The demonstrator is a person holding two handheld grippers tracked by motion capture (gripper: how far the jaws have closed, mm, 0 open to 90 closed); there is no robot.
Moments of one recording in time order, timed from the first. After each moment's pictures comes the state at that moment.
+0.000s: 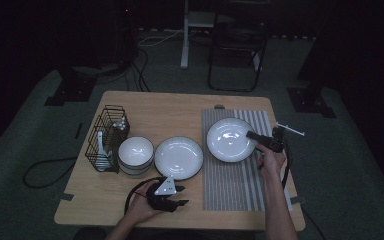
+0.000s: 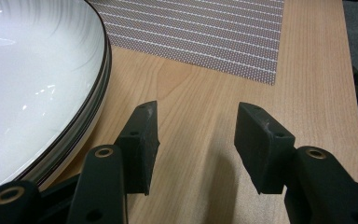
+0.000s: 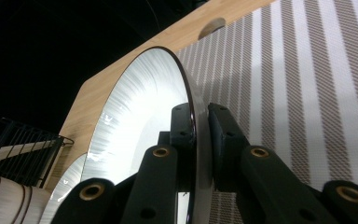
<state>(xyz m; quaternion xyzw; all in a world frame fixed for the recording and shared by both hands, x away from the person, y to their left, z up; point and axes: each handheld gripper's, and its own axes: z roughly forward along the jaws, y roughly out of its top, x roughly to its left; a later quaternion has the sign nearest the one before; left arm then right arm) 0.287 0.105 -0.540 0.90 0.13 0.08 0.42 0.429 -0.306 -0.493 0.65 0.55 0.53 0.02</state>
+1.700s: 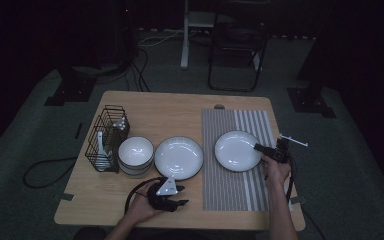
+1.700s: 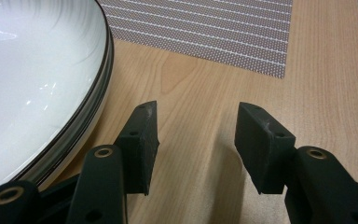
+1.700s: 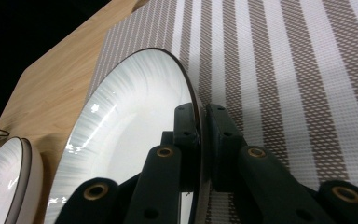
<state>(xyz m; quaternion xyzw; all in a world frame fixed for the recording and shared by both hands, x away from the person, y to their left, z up) 0.288 0.103 -0.543 0.90 0.13 0.08 0.41 0.414 -0.331 -0.534 0.69 0.55 0.47 0.05</state>
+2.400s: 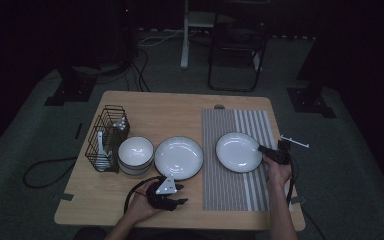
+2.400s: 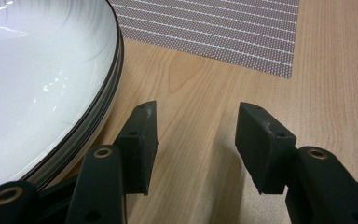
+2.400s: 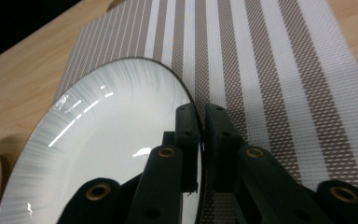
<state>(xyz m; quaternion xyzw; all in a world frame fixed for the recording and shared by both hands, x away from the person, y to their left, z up) 0.290 0.105 -0.542 0.90 0.14 0.09 0.40 0.407 -0.333 -0.533 0.70 0.56 0.44 0.10</state>
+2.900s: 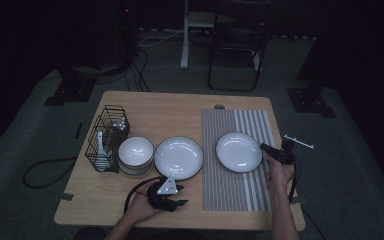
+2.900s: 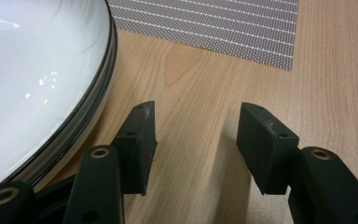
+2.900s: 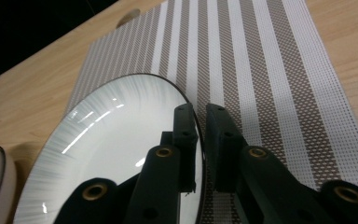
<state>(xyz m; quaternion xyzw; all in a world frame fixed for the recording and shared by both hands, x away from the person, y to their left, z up) 0.291 0.103 -0.544 0.91 0.13 0.08 0.39 0.402 -0.339 -0.524 0.69 0.55 0.46 0.11</state>
